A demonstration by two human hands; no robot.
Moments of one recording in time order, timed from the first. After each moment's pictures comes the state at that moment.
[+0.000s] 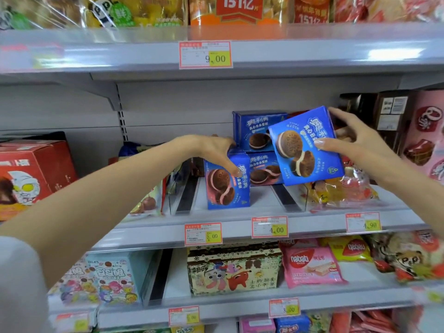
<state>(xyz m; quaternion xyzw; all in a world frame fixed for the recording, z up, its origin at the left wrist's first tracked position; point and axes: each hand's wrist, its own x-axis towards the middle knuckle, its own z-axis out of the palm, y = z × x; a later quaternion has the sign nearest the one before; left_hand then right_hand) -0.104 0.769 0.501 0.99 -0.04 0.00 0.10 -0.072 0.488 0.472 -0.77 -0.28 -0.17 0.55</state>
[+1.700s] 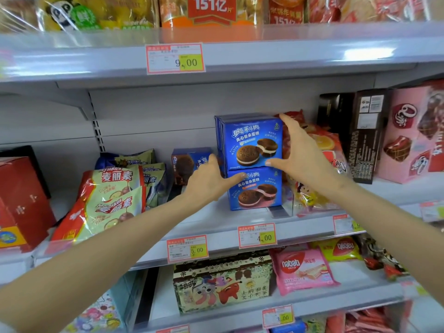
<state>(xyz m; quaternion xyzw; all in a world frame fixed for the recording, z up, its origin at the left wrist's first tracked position) -0.084 0.743 0.420 0.94 0.05 0.24 0.25 -0.044 0.539 0.452 -0.85 -0.29 -0.29 0.34</state>
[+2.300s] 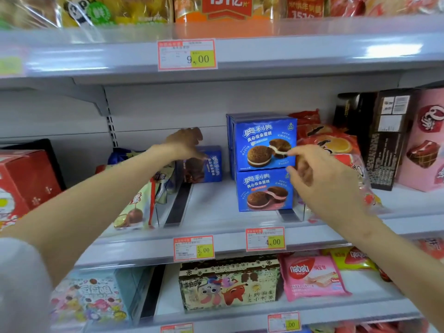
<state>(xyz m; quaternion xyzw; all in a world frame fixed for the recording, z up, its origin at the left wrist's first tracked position) -0.056 0.829 0.490 0.98 0.06 0.16 0.05 -0.076 0.529 0.417 -0.74 -0.35 -0.50 0.27</state>
